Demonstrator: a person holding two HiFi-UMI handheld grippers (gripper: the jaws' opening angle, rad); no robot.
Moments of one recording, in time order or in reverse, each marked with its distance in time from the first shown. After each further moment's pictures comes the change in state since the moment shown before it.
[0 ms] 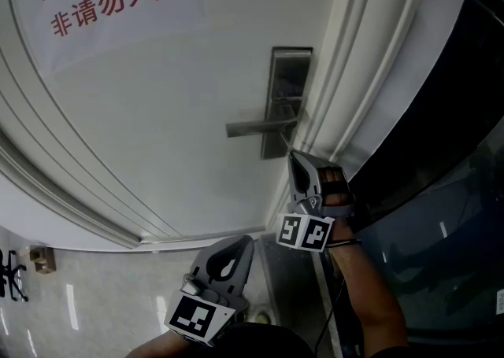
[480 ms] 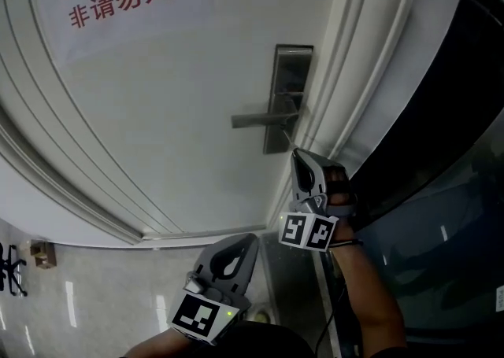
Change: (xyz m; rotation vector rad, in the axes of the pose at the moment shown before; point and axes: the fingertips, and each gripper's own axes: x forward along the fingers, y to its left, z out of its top) left arm -0.017 -0.019 0.006 0.020 -0.023 -0.002; right arm -0.023 -0.013 0.014 0.063 -0.034 -0.019
